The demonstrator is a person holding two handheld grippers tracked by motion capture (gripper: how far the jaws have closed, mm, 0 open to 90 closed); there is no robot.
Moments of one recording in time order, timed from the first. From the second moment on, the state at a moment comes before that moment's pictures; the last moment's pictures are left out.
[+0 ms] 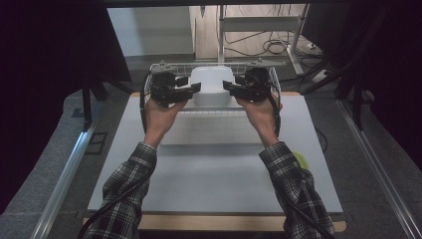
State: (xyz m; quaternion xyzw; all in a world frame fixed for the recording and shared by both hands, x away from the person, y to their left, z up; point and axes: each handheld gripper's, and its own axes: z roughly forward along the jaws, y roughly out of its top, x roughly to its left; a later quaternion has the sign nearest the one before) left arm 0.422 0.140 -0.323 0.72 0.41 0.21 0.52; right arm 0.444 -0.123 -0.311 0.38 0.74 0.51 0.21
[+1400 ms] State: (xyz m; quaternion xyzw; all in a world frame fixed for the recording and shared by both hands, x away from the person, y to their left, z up) left arm 0.412 0.140 -0.355 0.74 0.41 0.20 0.50; right arm 0.422 -0.137 -0.326 0.37 0.75 0.52 0.19
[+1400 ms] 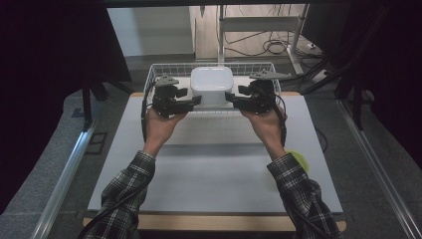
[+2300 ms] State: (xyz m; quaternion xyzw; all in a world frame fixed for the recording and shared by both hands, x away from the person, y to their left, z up) left arm 0.340 0.154 -0.386 0.77 0.35 0.16 0.51; right arm 0.362 -0.157 -0.364 0.33 0.78 0.51 0.16
